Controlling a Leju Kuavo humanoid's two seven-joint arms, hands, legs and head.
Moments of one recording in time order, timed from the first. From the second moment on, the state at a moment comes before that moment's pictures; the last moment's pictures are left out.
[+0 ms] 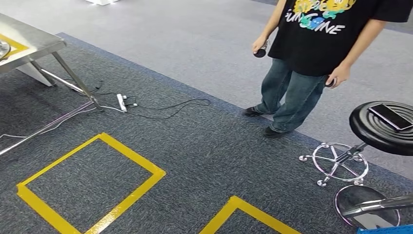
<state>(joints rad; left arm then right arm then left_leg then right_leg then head) -0.03 -0.23 0.52 -0.21 -1.19 0.48 0.03 -0.01 0.17 -0.95 -0.21 1.21 -0.20 0.05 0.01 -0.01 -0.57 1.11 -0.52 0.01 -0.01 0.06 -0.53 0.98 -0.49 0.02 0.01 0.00</state>
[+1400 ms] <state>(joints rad) -0.03 -0.24 0.47 -0.21 -1.25 0.45 0.03 -0.01 0.16 -0.98 -0.21 1.18 -0.10 0.06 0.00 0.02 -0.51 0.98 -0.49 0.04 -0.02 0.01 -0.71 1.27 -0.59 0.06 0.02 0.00</state>
